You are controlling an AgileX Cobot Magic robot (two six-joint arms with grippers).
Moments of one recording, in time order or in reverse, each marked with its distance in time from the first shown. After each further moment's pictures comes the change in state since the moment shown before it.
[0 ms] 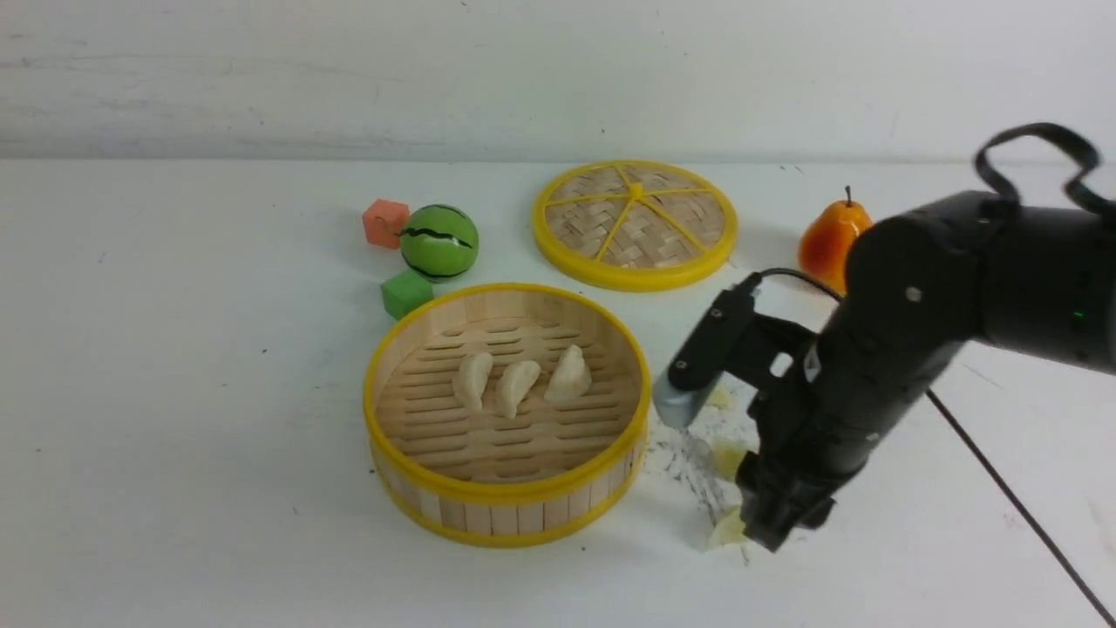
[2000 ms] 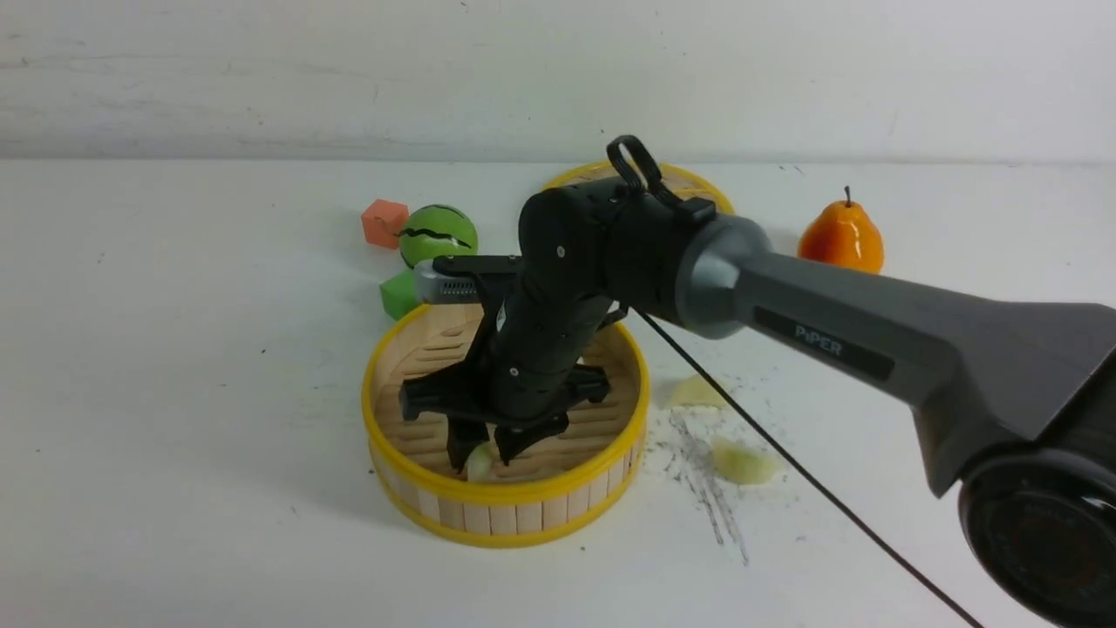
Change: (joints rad) right arm 0.189 0.511 -0.743 0.216 0.110 0.772; left arm 0.000 -0.016 0.070 0.030 0.070 -0.040
